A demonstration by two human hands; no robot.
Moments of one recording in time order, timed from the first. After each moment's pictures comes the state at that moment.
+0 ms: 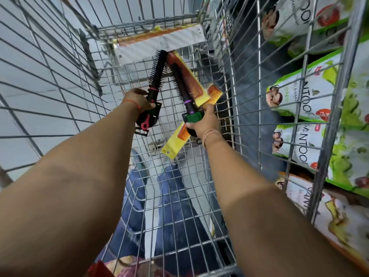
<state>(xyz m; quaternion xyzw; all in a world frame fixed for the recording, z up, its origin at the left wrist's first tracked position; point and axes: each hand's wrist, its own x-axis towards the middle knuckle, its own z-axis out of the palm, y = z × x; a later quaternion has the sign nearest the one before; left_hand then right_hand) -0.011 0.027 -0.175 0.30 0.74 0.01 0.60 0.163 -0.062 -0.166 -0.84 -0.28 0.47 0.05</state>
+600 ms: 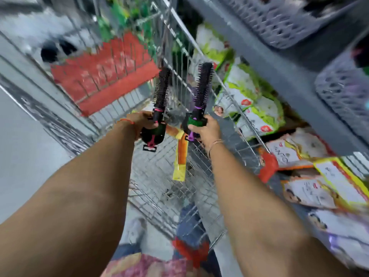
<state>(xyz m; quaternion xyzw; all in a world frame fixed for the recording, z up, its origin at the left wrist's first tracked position) -0.005 0.056 0.007 0.54 0.44 -0.05 0.72 0.140 -0.085 -0.010 -0.81 -0.12 0.35 0.46</state>
